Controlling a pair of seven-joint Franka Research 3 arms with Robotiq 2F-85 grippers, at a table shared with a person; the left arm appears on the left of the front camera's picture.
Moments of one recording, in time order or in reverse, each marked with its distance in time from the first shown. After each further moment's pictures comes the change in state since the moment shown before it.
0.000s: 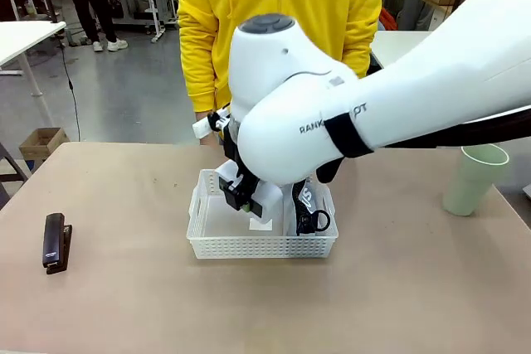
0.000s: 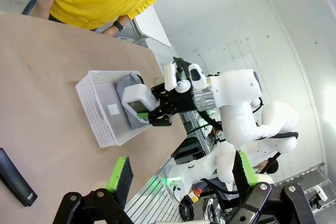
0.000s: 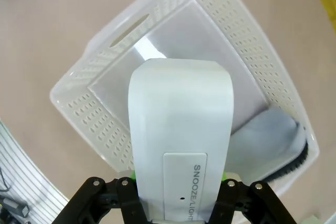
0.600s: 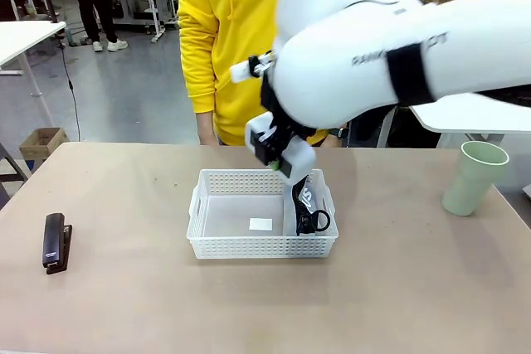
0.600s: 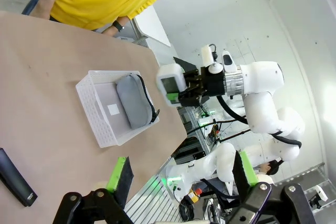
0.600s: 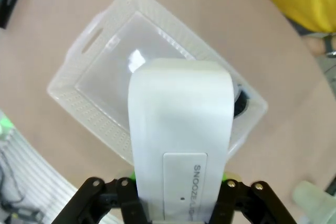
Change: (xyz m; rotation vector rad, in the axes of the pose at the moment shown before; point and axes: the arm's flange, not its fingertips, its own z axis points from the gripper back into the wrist) left arm 0.000 0.000 0.000 0.000 0.000 0.000; right arm -0.024 -0.046 0.086 -0.049 -0.053 -0.152
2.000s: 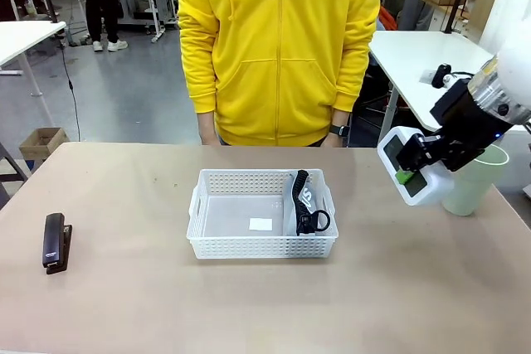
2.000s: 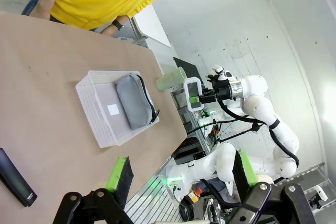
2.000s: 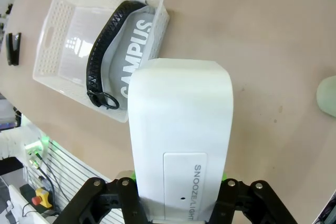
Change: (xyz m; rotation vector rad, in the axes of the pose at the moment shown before) left arm -0.001 0.000 0.000 0.000 -0.001 -0.001; right arm -0.201 -0.178 0.019 0.254 -0.078 -0.494
